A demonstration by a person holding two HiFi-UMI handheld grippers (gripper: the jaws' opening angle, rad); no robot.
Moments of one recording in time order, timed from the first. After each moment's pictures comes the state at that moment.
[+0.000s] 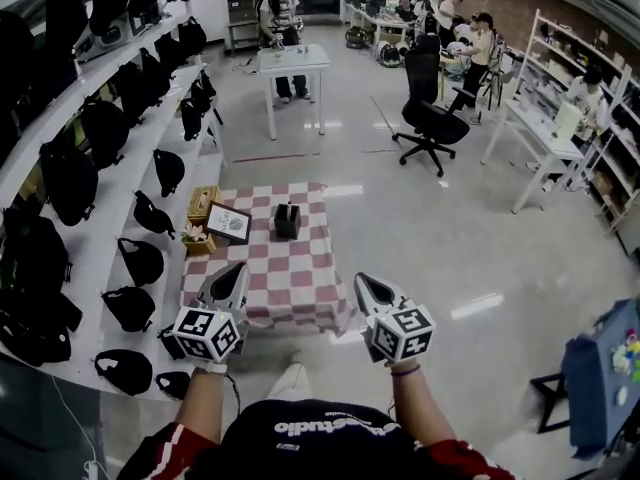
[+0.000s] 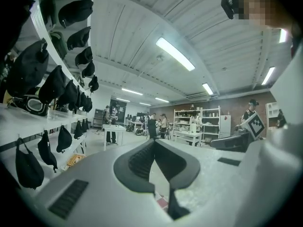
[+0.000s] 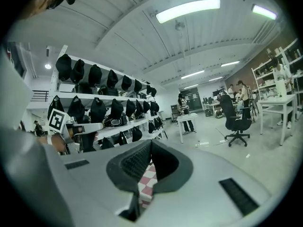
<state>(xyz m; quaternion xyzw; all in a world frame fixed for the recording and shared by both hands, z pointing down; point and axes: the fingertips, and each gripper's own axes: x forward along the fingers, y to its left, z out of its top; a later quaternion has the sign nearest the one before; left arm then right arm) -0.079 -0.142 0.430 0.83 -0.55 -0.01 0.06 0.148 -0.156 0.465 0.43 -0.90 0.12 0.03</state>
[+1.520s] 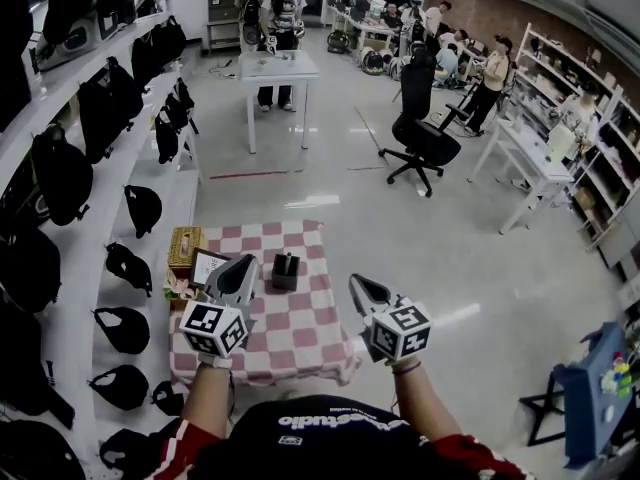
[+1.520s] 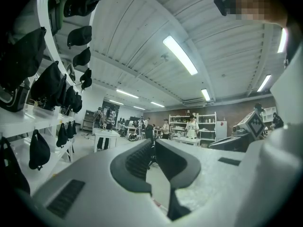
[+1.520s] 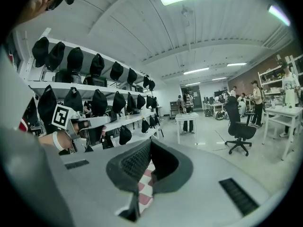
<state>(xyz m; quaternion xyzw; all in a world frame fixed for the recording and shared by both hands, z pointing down) -0.130 -0.375 0.427 0.86 -0.50 -0.04 0.05 0.069 -0.367 0.460 0.43 -0.89 0.11 0.08</state>
